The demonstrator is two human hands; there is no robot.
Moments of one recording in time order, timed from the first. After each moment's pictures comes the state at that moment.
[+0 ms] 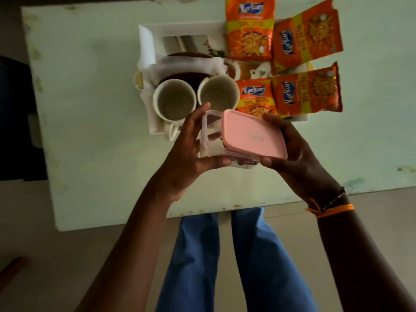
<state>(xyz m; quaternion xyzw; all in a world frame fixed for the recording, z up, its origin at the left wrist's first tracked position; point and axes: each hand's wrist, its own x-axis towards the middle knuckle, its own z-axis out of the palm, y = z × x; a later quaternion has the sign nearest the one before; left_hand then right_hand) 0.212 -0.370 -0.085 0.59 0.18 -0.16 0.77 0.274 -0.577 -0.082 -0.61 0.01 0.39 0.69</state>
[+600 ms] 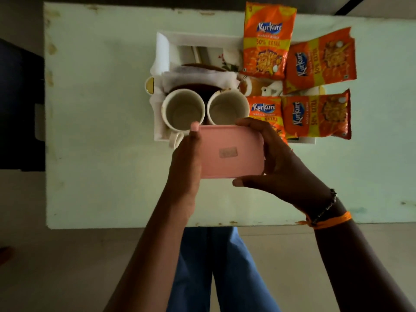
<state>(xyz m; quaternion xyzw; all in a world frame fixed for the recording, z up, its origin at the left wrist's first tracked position) 0.225 -0.387 -0.066 0.55 0.42 -0.08 0.72 0.299 -0.537 -0.066 -0.71 -0.18 0.41 0.54</state>
